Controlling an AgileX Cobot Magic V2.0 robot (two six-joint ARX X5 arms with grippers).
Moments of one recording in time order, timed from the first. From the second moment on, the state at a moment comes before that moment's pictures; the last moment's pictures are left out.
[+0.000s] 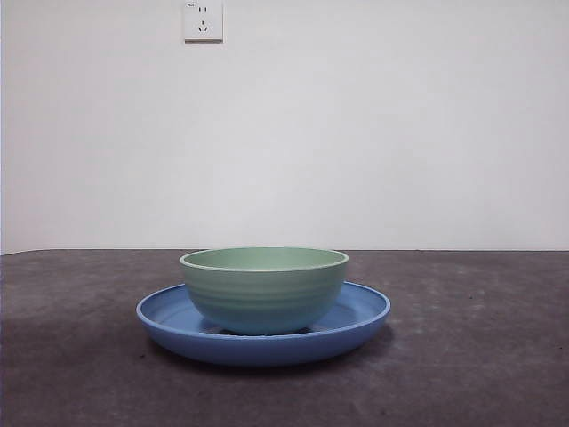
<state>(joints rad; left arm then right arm) -0.62 0.48 0.95 -0.90 0.11 -0.14 0.35 0.73 1.17 -1.11 -0.42 0.02</state>
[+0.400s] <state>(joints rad) -0.12 0.38 0.60 -0.56 0.11 -0.04 0.35 0.73 1.17 -1.11 -0.42 0.02</state>
